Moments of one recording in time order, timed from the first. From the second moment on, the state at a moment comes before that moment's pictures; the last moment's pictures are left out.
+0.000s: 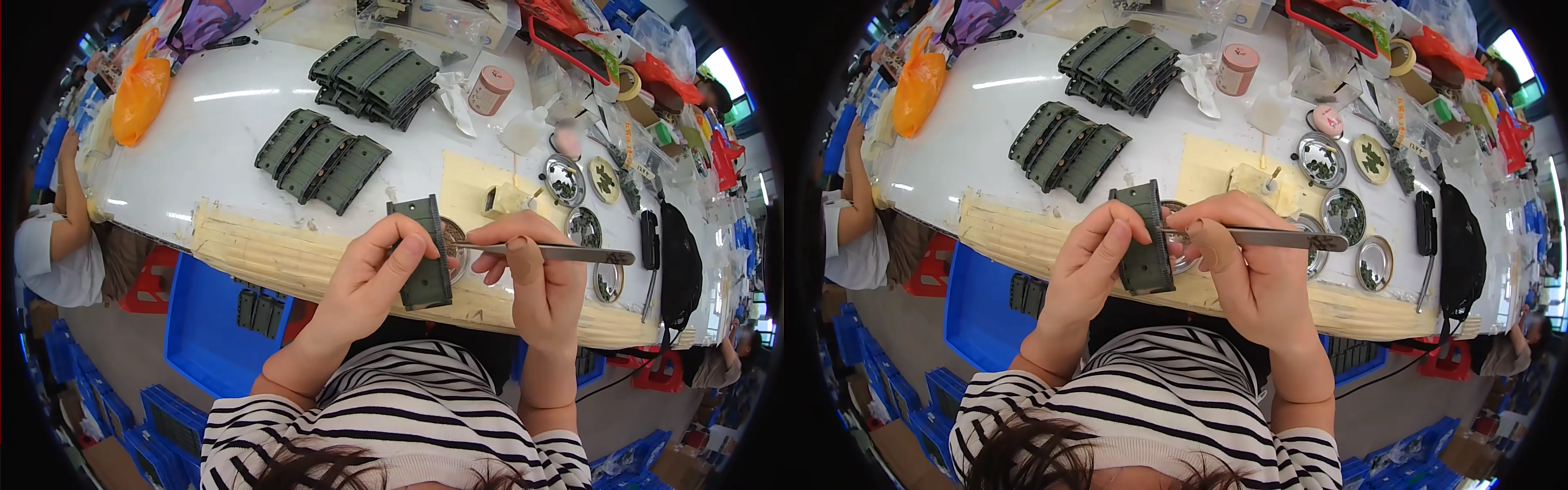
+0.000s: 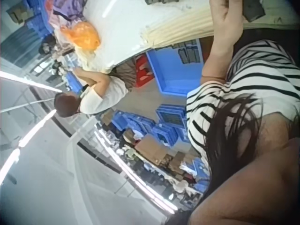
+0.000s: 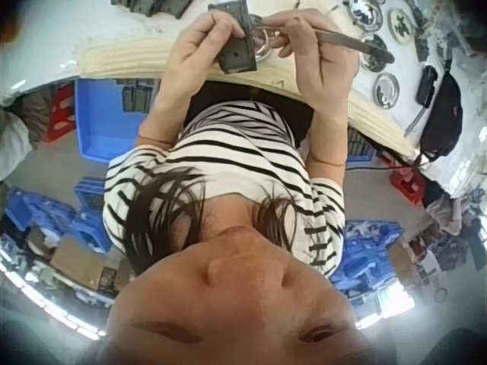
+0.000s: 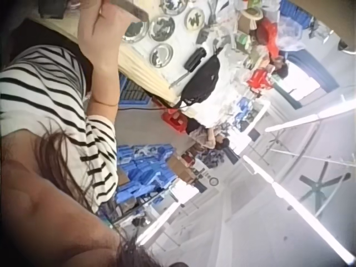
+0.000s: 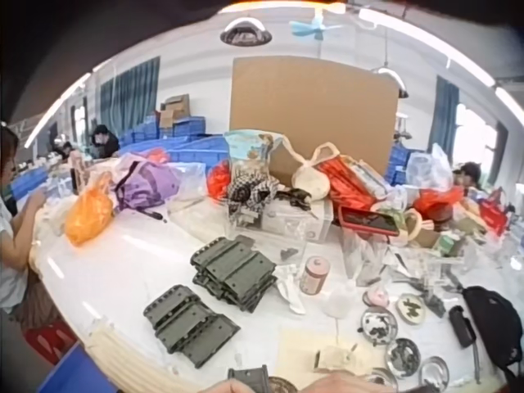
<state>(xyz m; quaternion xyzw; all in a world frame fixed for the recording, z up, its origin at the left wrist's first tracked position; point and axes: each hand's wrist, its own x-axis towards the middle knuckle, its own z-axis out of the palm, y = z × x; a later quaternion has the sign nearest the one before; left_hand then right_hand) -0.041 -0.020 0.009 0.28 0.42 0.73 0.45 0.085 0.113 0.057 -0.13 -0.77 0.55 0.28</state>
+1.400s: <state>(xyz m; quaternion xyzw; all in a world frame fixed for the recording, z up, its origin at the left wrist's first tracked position) -0.016 0.000 0.018 0.24 0.37 0.66 0.61 0.128 0.123 0.041 -0.09 -0.81 0.49 0.31</state>
